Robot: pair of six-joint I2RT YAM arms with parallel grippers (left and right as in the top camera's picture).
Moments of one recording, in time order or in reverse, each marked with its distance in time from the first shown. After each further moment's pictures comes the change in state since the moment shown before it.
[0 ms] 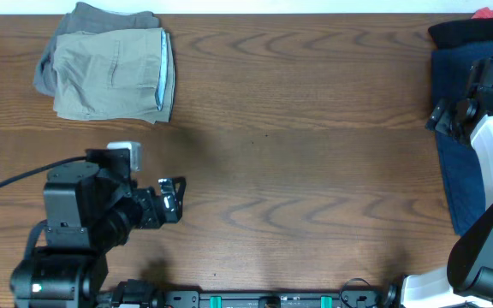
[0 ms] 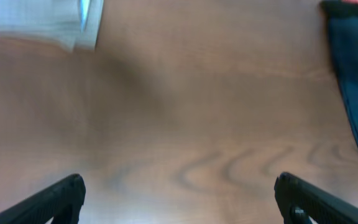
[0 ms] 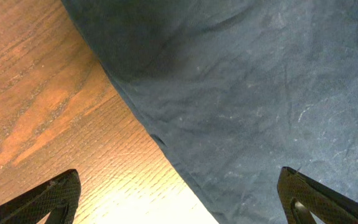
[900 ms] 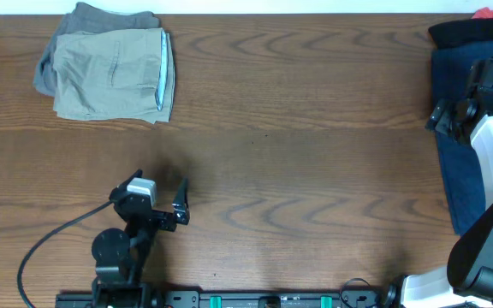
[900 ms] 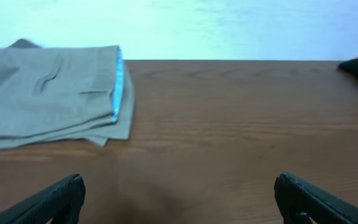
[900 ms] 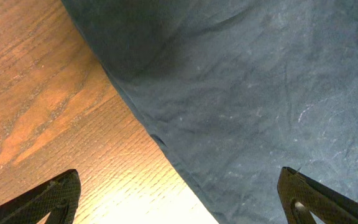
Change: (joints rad) left arm 0.070 -0.638 -0.997 0.952 -0.068 0.139; right arm 0.000 0.000 0.000 0.000 0.000 0.000
